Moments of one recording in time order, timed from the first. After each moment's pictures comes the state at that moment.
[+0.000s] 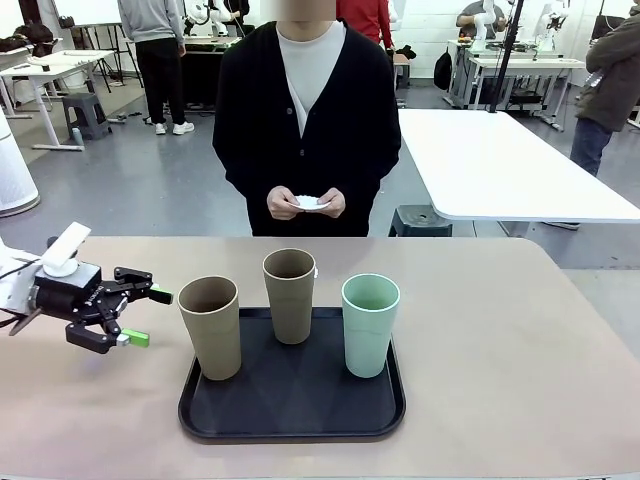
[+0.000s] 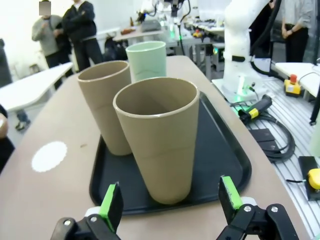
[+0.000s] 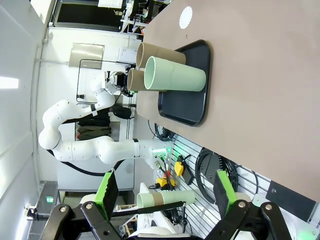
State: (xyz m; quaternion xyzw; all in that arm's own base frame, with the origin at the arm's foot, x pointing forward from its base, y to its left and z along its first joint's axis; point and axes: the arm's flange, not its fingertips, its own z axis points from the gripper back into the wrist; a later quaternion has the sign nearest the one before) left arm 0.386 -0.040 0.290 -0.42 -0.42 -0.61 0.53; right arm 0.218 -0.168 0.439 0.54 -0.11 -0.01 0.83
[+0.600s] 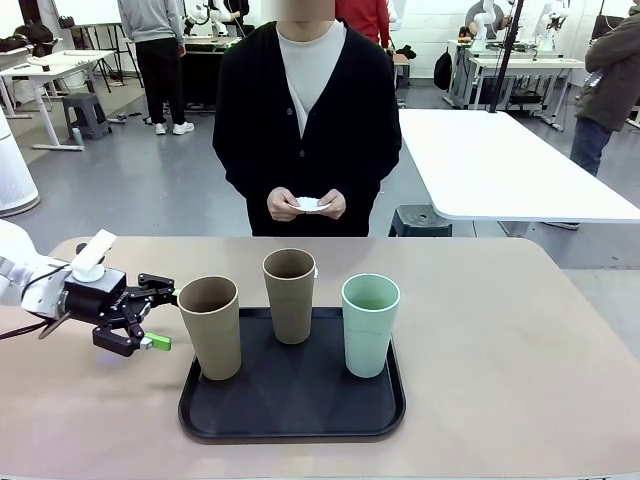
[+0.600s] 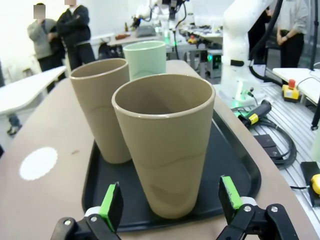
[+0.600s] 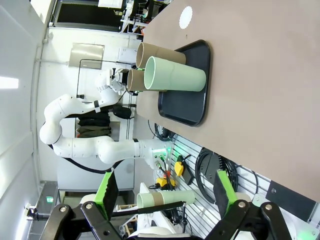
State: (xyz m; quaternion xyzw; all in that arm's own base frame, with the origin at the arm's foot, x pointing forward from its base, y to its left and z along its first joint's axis) left arm 0.400 -0.069 0.271 -0.44 -0.41 -0.61 0.52; right arm 0.218 -0.168 0.439 0.54 -0.11 -0.01 0.83
